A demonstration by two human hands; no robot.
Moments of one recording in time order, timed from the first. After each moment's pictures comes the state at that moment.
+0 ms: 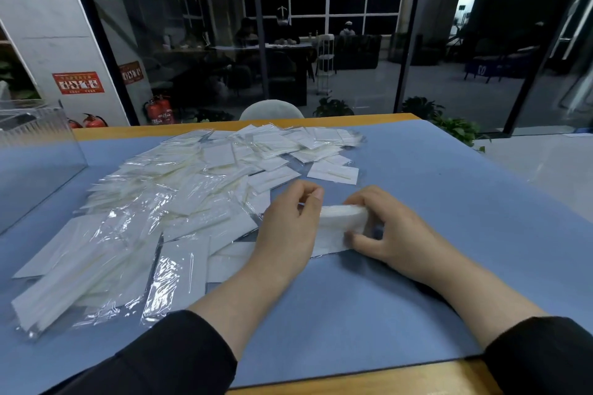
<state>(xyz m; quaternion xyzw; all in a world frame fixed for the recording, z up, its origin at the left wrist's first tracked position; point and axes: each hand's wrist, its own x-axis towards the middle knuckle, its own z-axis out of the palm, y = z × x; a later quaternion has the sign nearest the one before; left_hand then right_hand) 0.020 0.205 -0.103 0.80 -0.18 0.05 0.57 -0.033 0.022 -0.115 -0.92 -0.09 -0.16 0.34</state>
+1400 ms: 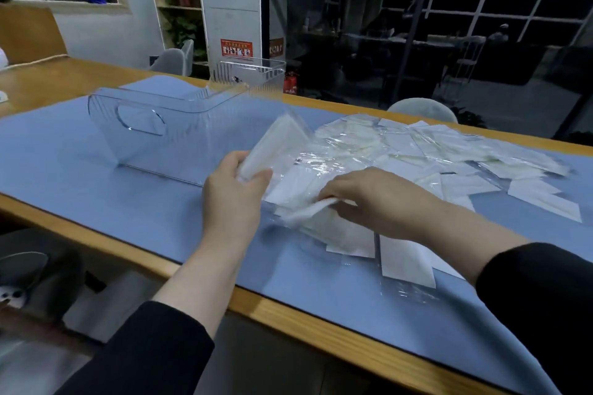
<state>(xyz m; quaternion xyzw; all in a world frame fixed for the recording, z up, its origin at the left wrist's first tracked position) 0.038 0.531 -0.113 0.73 0.10 0.31 0.60 0.079 0.308 -0.079 -0.90 -0.42 -0.09 0.08</state>
